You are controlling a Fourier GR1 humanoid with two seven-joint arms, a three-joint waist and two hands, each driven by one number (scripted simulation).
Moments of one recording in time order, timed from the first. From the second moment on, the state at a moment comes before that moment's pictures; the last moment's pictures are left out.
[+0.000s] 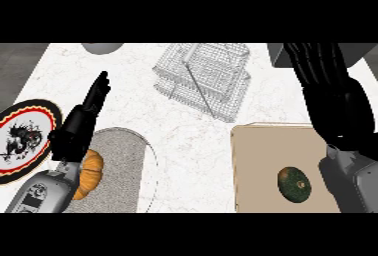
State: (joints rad) left arm -0.24 0.35 -0.24 -1.58 0.05 0.24 0.09; right arm -0.39 -0.32 0.15 -1.73 -0.38 -0.02 -0.17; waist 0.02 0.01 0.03
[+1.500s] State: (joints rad) left arm -0.15 0.26 -0.21 -1.52 0.27 0.10 0.19; right arm 0.95 -0.09 0.03 -2.02 0.35 -0.61 -0.50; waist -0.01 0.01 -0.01
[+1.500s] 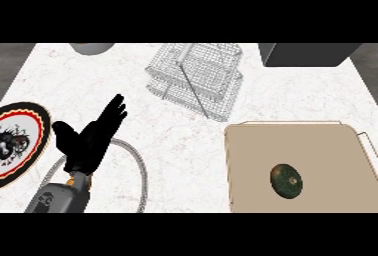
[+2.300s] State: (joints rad) left arm -0.21 0.24 -0.20 -1.47 0.26 0.08 0.20; right arm 0.99 0.00 0.42 -2.25 1.15 -0.54 0.33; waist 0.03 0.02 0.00
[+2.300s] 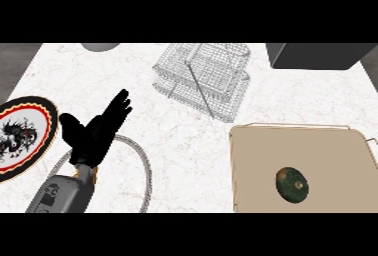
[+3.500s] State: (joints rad) left arm -0.21 0.19 -0.13 -1.46 0.21 0.03 0.23; right arm 0.50 -0.02 0.50 -1.93 1.42 -0.44 0.93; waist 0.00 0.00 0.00
